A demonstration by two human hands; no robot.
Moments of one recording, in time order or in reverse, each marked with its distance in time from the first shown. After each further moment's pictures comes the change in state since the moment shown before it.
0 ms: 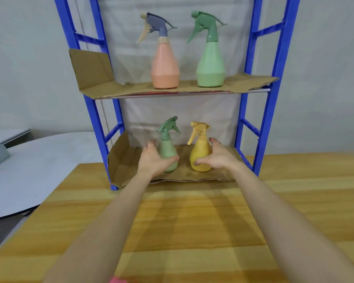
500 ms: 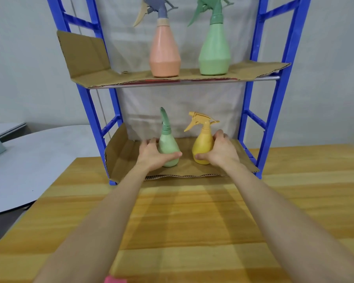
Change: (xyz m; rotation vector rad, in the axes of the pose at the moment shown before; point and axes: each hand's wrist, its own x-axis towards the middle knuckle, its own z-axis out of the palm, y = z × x) left_hand 0.027 -0.025 0.012 0.019 -0.110 -0.005; right_hand 0.025 0.021 0.028 -0.130 0.281 -0.025
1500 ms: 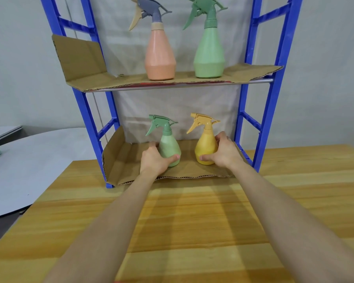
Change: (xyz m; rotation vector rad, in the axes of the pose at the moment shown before) left_hand -0.003 0.007 0.027 -0.058 0.148 -0.008; right_hand 0.017 0.032 -0.007 0.094 -0.068 0.000
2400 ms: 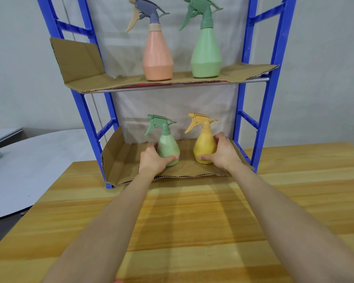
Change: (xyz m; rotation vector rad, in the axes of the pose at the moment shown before) left_hand 0.000 0.001 -0.002 -0.025 -0.024 -0.025; right_hand -0.004 0.004 0.005 0.050 0.020 -0.010
